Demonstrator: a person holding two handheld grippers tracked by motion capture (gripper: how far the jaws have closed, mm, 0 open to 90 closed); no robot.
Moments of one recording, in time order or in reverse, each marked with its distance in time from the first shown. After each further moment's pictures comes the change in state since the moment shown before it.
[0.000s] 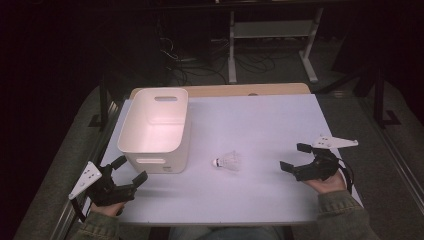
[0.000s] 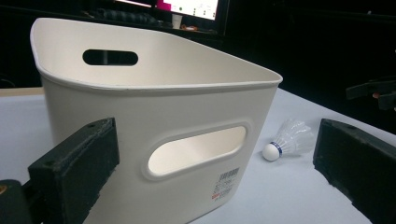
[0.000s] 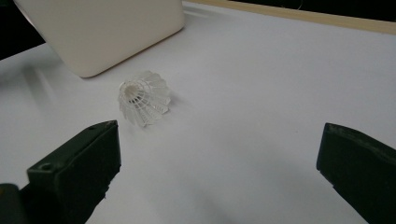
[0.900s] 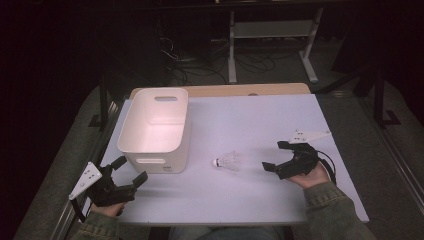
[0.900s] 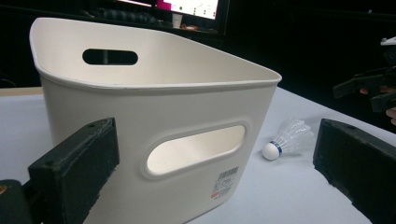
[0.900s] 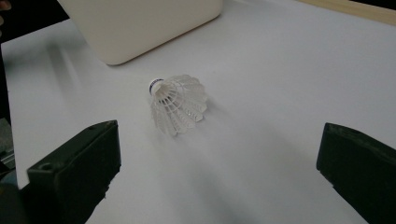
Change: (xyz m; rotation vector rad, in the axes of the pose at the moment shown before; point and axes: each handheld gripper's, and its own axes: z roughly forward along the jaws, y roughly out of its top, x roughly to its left) left arm -0.002 0.000 0.000 0.002 0.003 -0.005; right arm 0.024 0.026 0.037 0.098 0.088 -0.077
